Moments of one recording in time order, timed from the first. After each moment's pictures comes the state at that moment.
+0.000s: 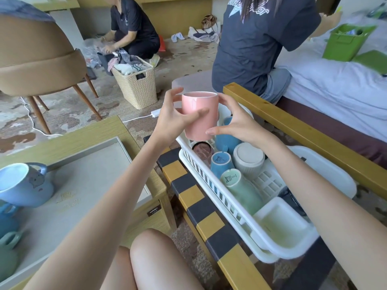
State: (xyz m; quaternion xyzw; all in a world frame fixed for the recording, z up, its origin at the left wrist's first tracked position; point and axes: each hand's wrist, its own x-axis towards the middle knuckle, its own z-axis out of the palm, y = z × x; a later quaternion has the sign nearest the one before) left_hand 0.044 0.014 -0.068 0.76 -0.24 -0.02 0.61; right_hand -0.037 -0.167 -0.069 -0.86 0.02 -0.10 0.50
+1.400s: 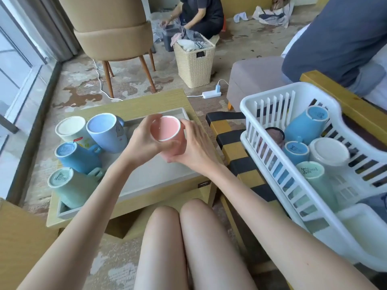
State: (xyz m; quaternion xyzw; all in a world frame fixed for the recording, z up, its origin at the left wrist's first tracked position) left_hand 0.017 0.265 -0.127 0.89 -0.10 -0.01 0.45; right_hand -0.003 0.100 -0.169 -0.92 -0.11 -0.14 0.35
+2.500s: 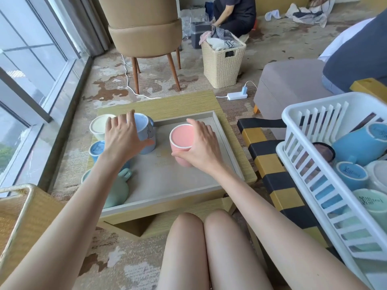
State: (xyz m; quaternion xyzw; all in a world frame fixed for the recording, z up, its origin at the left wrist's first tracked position) left_hand 0.069 0.378 -0.143 0.99 0.02 0.11 0.03; right_hand 0.042 0.163 -0.172 -0.93 -0.09 -0.12 0.34
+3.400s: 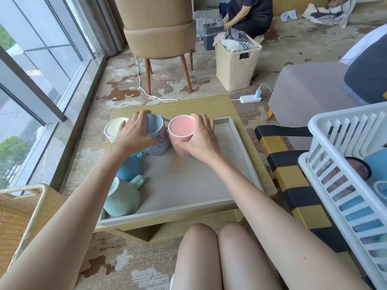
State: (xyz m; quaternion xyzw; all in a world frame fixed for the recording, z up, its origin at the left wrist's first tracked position) left_hand 0.105 0.410 -0.140 0.99 -0.02 0.00 0.15; right_hand 0.103 0.206 -0.180 -0.92 -0.10 -0.11 0.38
